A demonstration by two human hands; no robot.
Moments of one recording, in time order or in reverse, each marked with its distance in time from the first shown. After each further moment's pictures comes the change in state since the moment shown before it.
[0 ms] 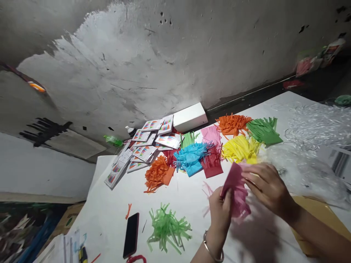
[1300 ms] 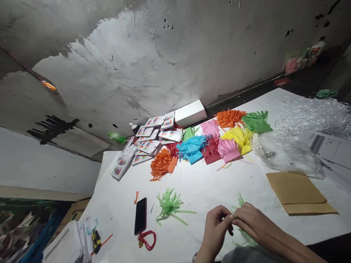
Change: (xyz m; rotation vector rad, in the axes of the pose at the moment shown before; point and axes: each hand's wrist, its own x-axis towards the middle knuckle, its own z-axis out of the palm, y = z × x) left_hand -0.132 -0.015 -0.047 -0.319 -0.193 -0.311; right_hand -0.105 -0.130 0.016 0.346 -0.748 0.380
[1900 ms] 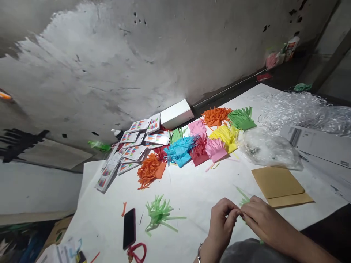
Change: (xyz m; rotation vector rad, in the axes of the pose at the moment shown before) left_hand 0.035 0.014 0.061 0.361 -0.126 0.310; right_hand -0.038 0.024 -0.046 -0.126 0.207 0.008
